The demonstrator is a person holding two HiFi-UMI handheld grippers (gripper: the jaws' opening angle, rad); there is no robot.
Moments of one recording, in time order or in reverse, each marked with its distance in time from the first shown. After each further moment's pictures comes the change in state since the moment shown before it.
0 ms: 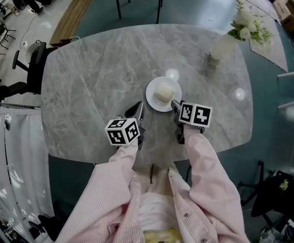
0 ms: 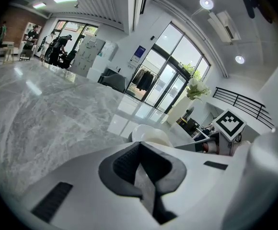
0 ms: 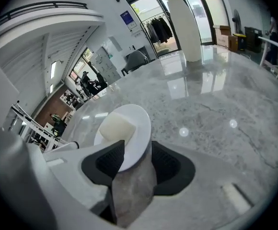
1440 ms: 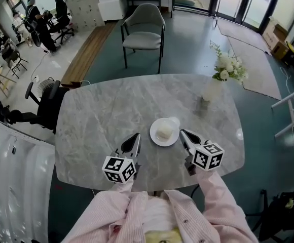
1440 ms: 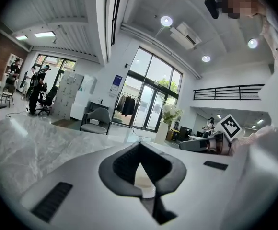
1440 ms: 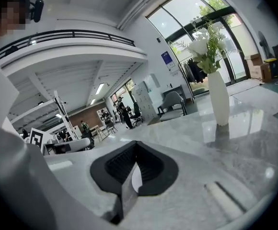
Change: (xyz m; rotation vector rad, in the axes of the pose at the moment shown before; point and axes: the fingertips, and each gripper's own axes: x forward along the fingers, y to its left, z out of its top) left arm -0.099 -0.064 0.096 0.281 -0.299 -0.100; right arm -0.132 0.081 0.060 -0.317 -0.417 0.354
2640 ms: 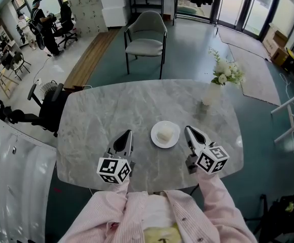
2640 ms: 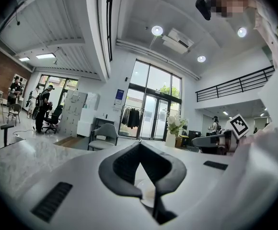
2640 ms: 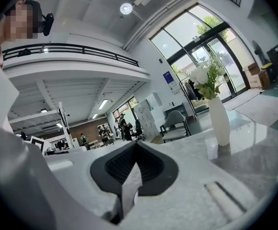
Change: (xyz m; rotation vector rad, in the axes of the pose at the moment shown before) left arm -0.033 0.010 0.052 0.107 -0.153 0.089; right arm -0.029 0.019 0.051 -0.042 -0.235 0.024
